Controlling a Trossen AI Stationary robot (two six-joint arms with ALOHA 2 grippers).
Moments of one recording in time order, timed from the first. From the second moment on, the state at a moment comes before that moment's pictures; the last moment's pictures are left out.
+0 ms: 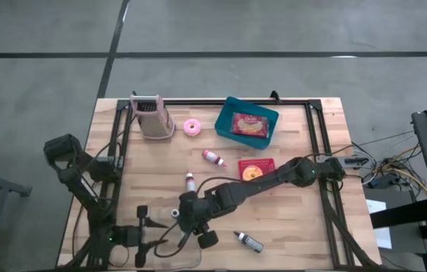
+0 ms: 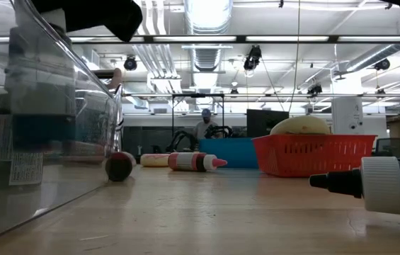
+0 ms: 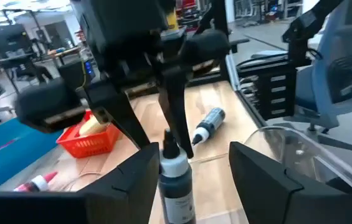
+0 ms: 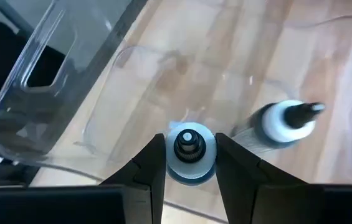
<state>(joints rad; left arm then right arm) -1.15 1.58 0.59 0.68 -1.16 -0.10 0.34 2.38 2.25 -0.76 -0.12 -0.04</state>
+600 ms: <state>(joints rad) -1.15 1.57 0.59 0.68 -1.18 -0.08 0.33 2.38 2.10 -0.59 -0.17 -0.03</state>
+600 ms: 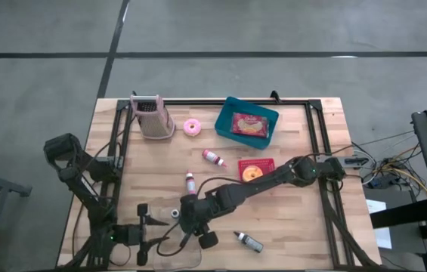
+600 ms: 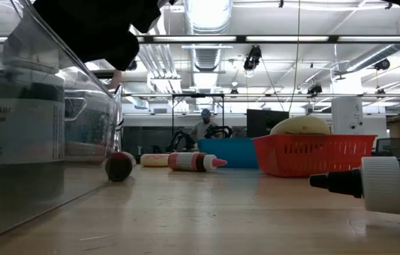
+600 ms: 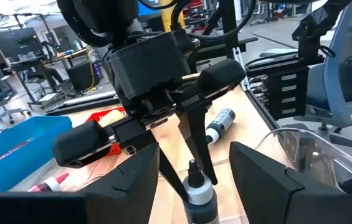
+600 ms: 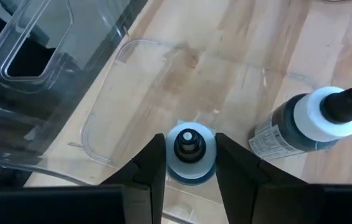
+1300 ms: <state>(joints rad) -1.15 1.57 0.59 0.68 -1.18 -0.09 0.33 2.38 2.12 -0.60 -0.12 0.00</state>
